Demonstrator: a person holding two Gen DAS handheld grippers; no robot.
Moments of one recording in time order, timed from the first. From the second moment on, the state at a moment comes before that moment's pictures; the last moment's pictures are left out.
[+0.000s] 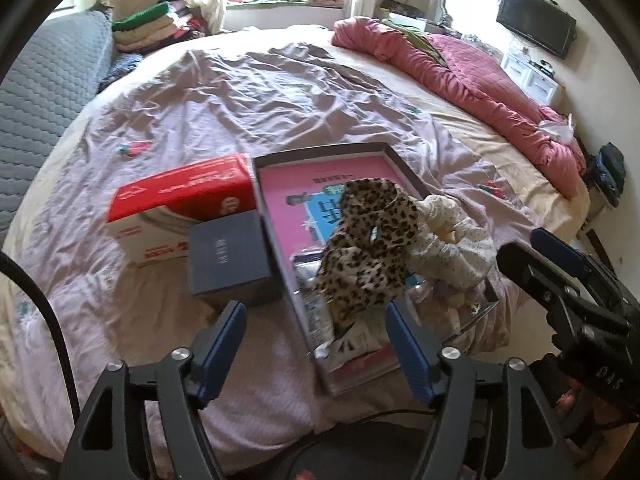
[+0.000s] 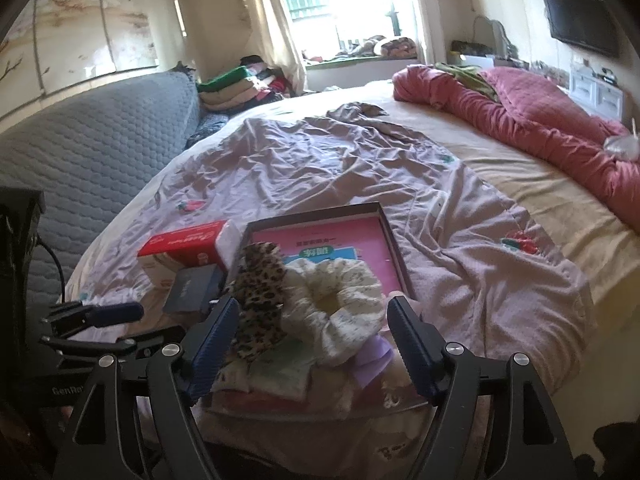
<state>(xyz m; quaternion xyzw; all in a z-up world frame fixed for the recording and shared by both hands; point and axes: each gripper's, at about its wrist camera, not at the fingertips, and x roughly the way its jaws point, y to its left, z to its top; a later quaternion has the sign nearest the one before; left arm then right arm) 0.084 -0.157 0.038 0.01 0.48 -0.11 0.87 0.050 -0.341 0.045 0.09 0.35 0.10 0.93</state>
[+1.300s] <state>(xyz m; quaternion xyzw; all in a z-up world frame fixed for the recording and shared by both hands) -0.021 -0.105 0.062 -0.02 0.45 0.00 0.89 -0.043 -0.281 0.073 0.05 0.32 0.09 0.94</state>
